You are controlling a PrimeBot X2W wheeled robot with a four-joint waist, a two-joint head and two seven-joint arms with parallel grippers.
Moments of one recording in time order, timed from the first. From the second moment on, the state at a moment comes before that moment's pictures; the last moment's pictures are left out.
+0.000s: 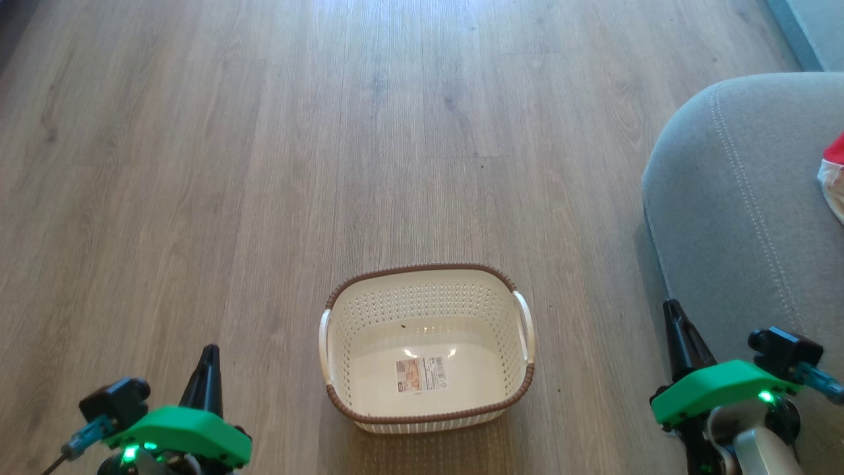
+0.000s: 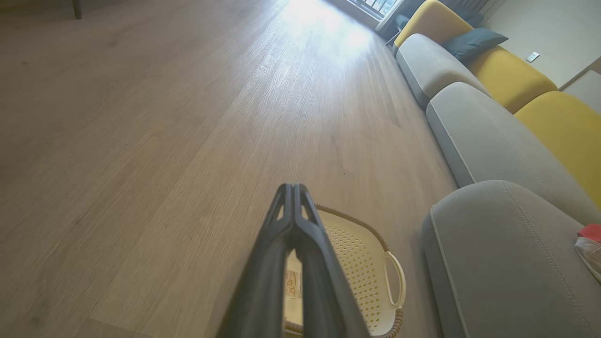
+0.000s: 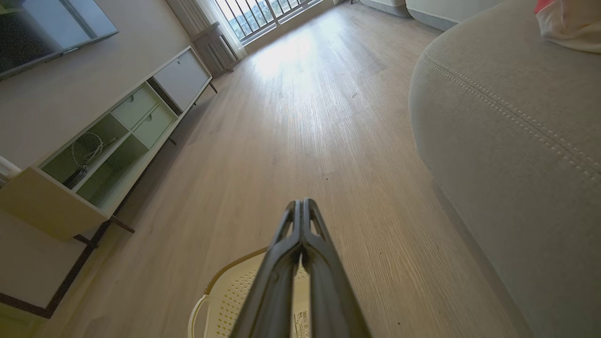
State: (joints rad) left arm -0.01 0.04 0.04 0.36 -0.53 -0.09 -0.15; right arm -0.08 -0.07 -0.02 0.41 0.53 0.13 -0.16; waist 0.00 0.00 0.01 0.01
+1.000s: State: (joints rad) left arm -0.02 0.04 0.05 0.33 -0.89 -0.10 -0.06; right arm -0.08 -0.07 -0.06 0.37 0.89 0.13 -0.06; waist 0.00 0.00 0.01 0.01
